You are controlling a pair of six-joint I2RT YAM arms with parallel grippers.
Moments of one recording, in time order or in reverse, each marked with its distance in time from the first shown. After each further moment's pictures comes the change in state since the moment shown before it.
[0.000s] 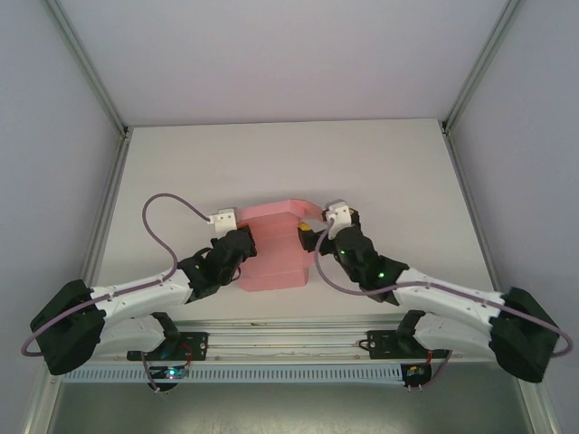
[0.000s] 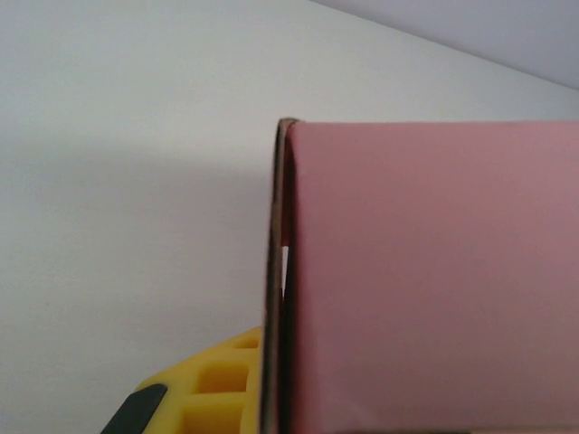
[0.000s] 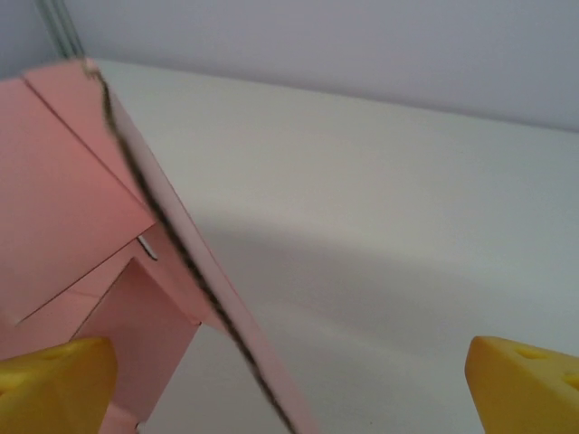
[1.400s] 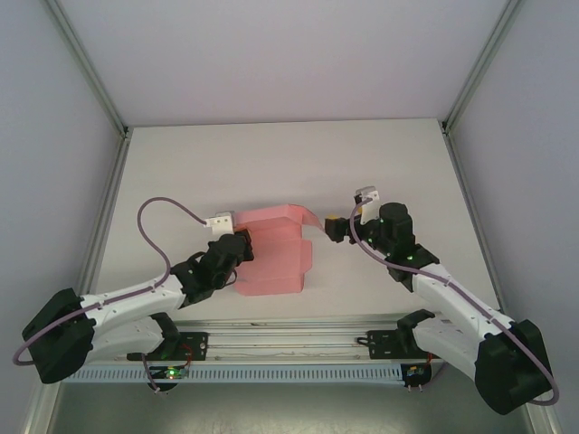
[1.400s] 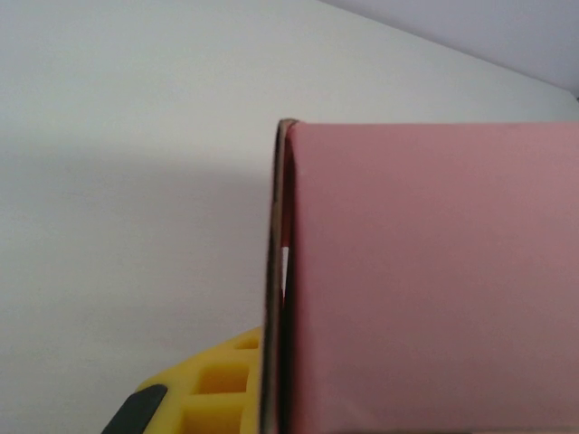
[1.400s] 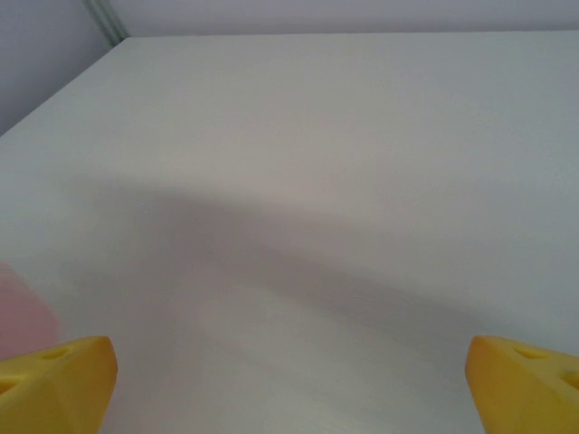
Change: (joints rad) left arm 0.000 -0.066 -0.046 -0.004 0.054 0.007; right arm -0.486 -0.043 0.006 -0.132 -0.674 -0.010
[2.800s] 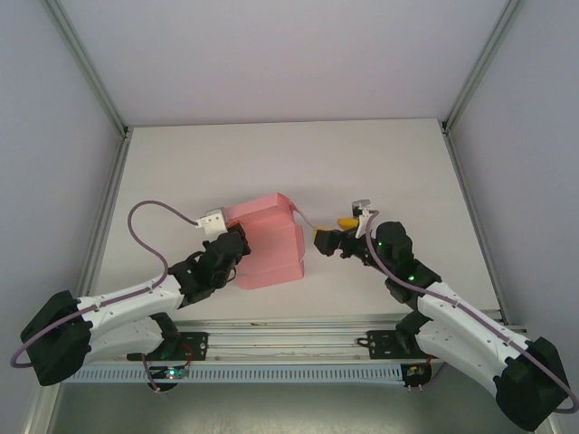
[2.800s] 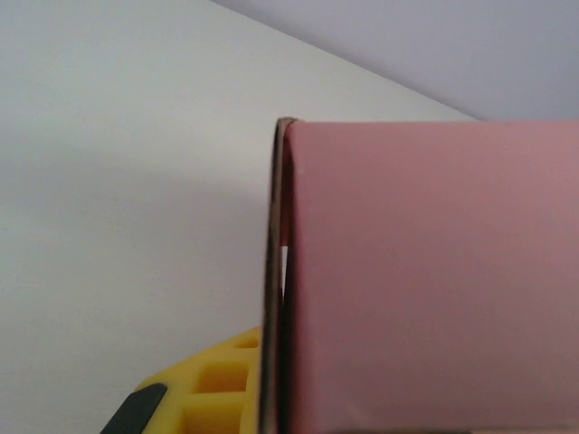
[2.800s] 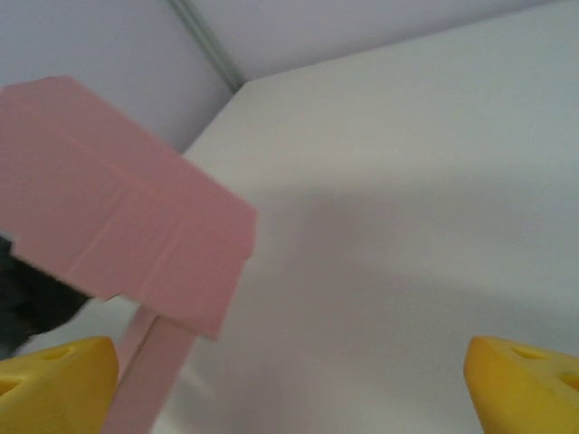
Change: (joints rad) left arm 0.000 -0.026 0.009 0.000 -0.126 -0.075; right arm 0.178 -0.166 -0.097 0.084 -0.027 0.354
